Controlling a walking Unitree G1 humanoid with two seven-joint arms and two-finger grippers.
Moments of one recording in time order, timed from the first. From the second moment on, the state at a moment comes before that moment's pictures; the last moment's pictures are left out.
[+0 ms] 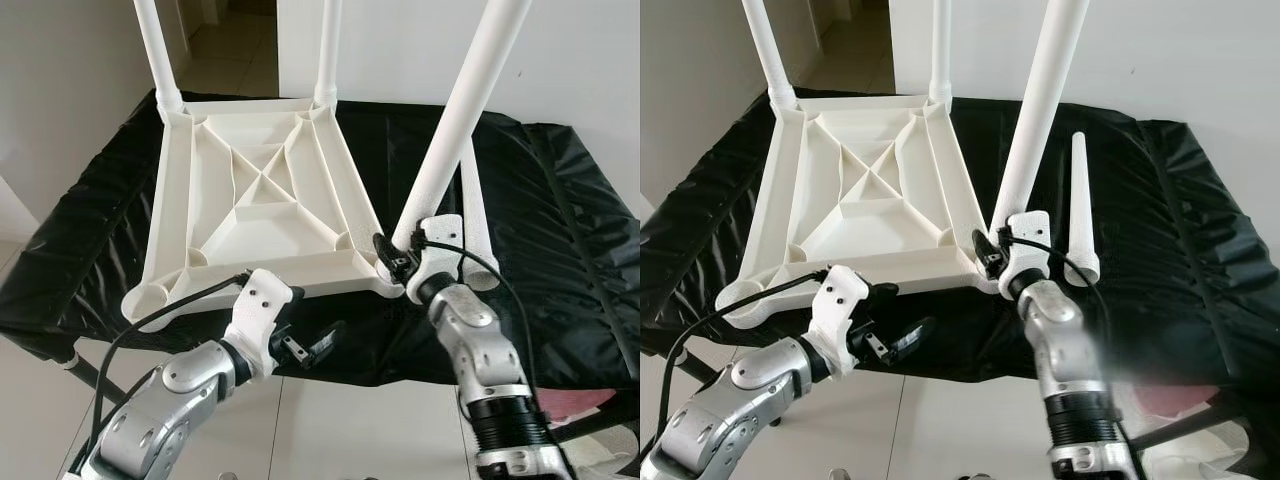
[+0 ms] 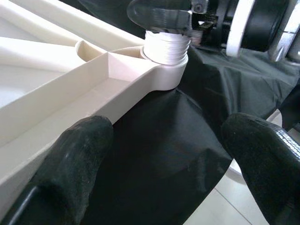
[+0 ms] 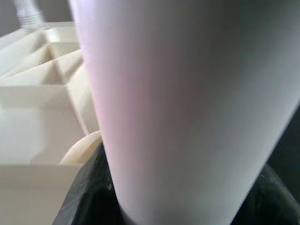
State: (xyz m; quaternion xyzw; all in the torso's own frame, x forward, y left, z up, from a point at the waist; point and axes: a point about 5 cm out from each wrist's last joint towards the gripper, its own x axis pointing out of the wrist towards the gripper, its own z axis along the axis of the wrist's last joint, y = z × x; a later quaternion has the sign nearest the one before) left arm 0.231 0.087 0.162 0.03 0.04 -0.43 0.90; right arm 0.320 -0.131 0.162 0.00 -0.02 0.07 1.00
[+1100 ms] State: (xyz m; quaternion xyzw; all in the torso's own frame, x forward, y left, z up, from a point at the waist) left arm 0.230 0.087 0.160 0.03 0.05 -0.43 0.90; right arm 0.306 -0.139 0.167 0.00 -0.03 0.15 0.99
